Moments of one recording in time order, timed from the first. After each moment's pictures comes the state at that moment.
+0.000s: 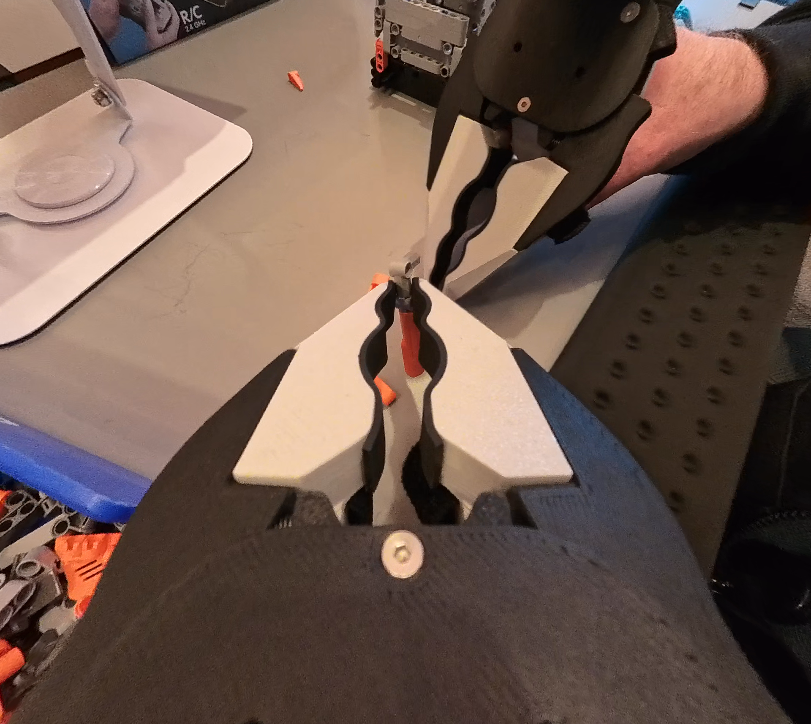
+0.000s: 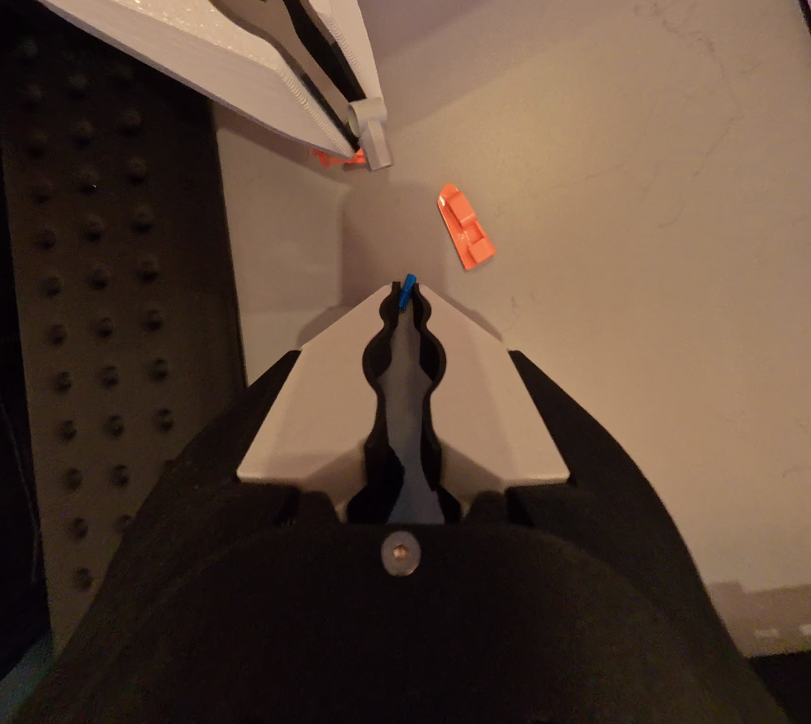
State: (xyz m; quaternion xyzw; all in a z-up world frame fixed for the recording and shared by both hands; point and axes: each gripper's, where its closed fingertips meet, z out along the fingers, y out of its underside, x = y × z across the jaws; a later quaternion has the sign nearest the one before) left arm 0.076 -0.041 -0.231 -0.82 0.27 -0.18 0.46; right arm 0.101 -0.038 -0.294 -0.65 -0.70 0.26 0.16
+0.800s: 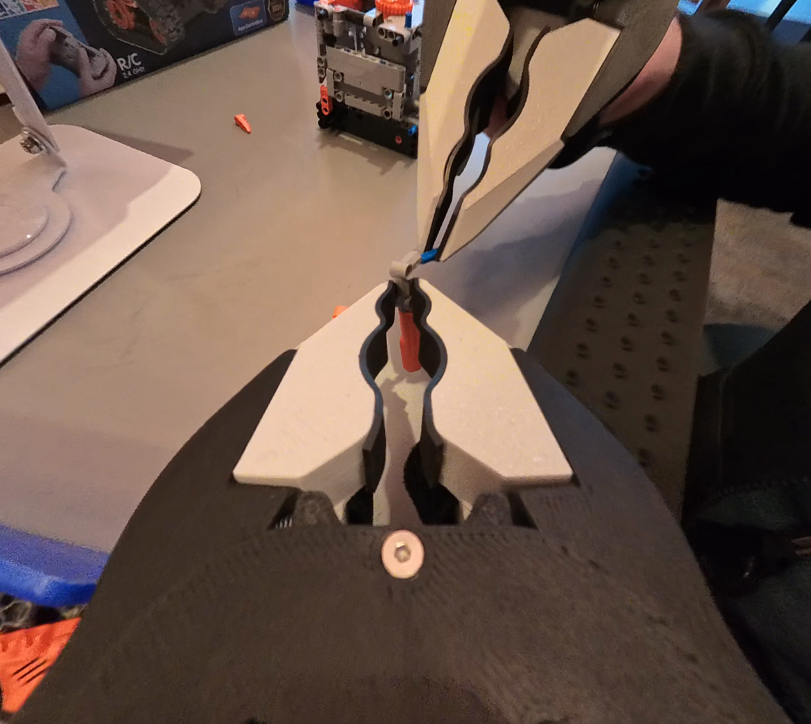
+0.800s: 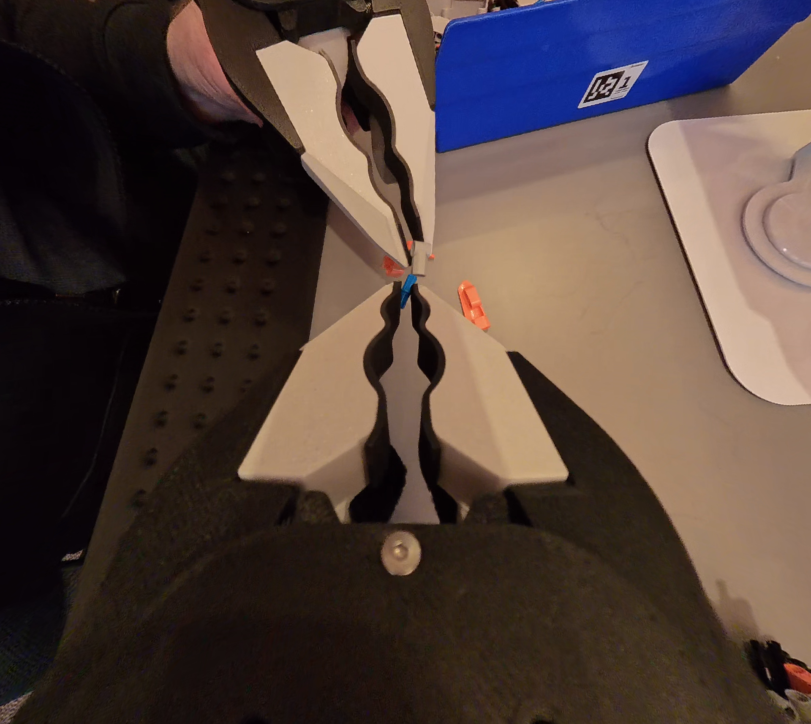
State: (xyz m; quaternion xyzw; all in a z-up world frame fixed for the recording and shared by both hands) left arm 0.096 -0.046 -0.219 -0.79 0.30 -0.24 0.48; right arm 0.103 -0.052 -0.212 -0.54 -0.72 0.36 0.25
